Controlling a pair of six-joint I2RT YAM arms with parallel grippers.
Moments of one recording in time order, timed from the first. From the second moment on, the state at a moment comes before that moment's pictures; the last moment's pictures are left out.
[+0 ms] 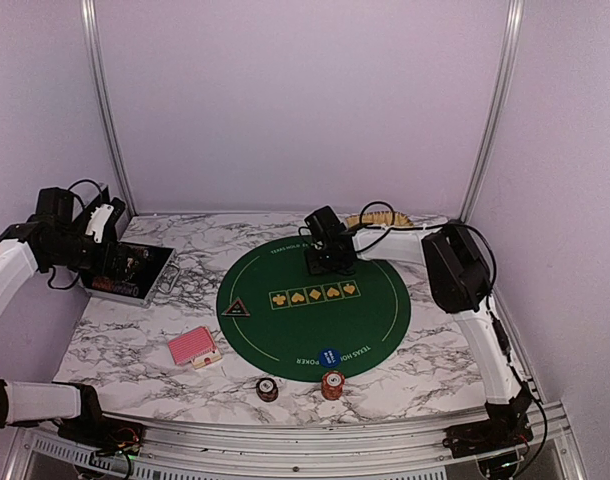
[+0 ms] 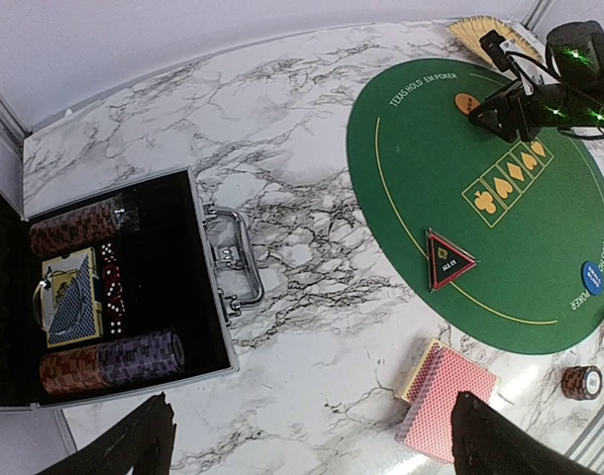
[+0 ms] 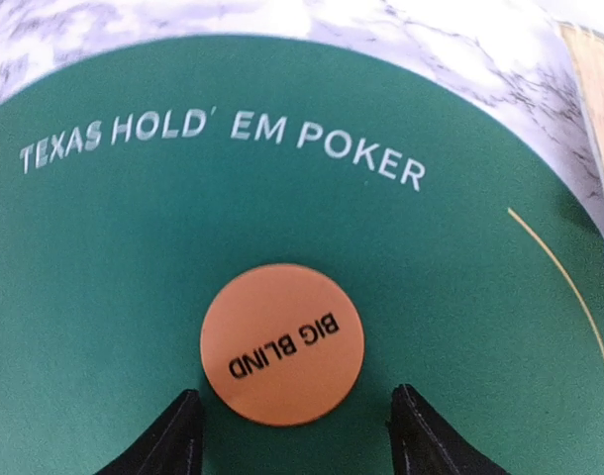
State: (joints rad) left arm 0.08 1.08 0.99 -0.76 0.44 0.32; right arm 0.66 2.44 1.93 -0.40 0.27 0.30
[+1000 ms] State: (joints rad) left arm 0.08 1.08 1.00 -0.79 0.44 0.34; right arm 0.92 1.91 1.24 -0.53 -0.05 0.18
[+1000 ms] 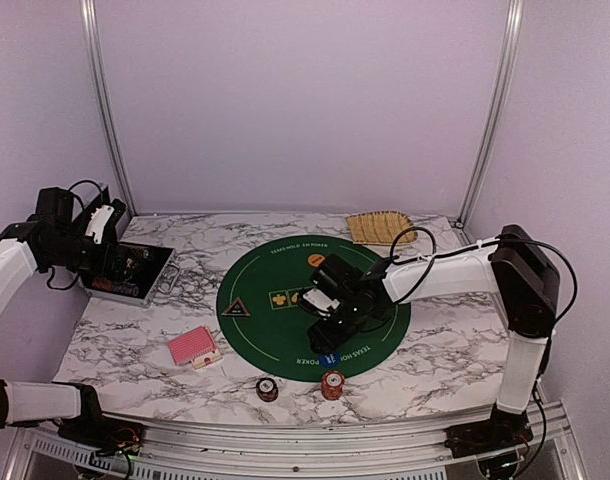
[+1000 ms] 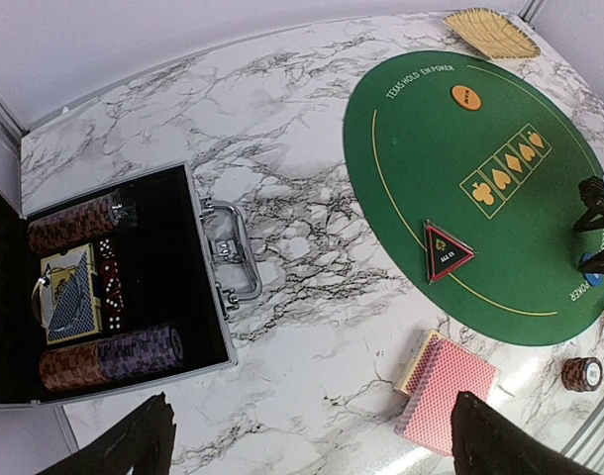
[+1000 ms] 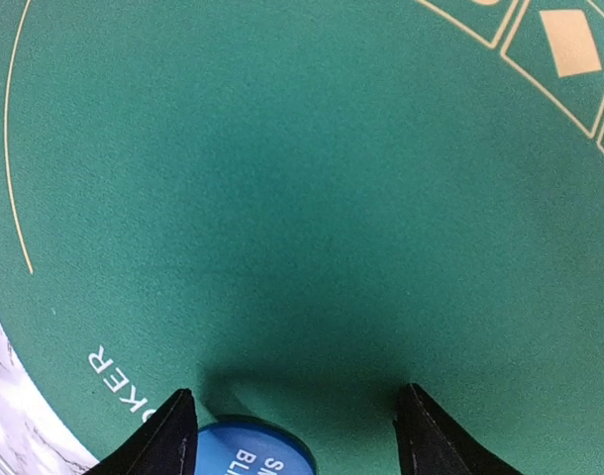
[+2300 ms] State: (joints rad) left arm 0.08 1.05 1.00 -0.82 0.44 0.35; right arm 0.89 1.80 1.12 -0.66 0.11 0.15
